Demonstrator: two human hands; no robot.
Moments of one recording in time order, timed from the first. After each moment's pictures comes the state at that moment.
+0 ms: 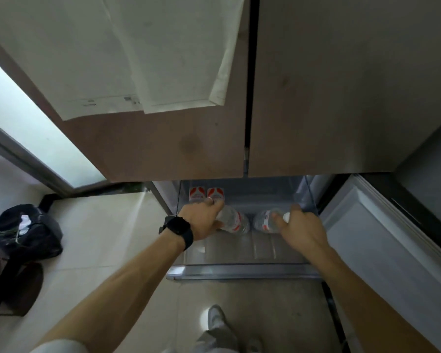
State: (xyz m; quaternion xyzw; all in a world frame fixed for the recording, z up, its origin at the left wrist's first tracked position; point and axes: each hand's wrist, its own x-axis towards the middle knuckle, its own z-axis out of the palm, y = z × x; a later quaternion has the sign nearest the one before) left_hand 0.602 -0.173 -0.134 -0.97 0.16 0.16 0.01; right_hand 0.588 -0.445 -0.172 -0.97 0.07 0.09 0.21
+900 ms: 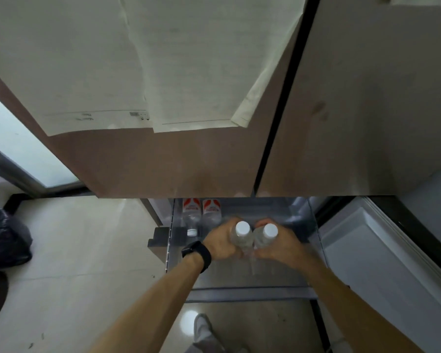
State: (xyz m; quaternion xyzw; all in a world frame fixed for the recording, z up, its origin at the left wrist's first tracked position) left_hand 0.618 -0.208 -0.181 -0.86 0.11 0.27 -0.41; right_hand 0.615 -0.415 -0.191 -0.89 -0.03 0.21 0.39
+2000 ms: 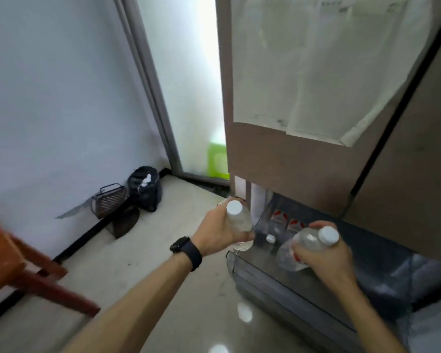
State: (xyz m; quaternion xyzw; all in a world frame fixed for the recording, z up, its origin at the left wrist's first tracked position) left_hand 0.449 -0.112 -0.050 -0.88 -0.15 -0.12 -0.44; right_hand 0.572 -0.359 -0.116 -0.82 -0.15 0.08 0.54
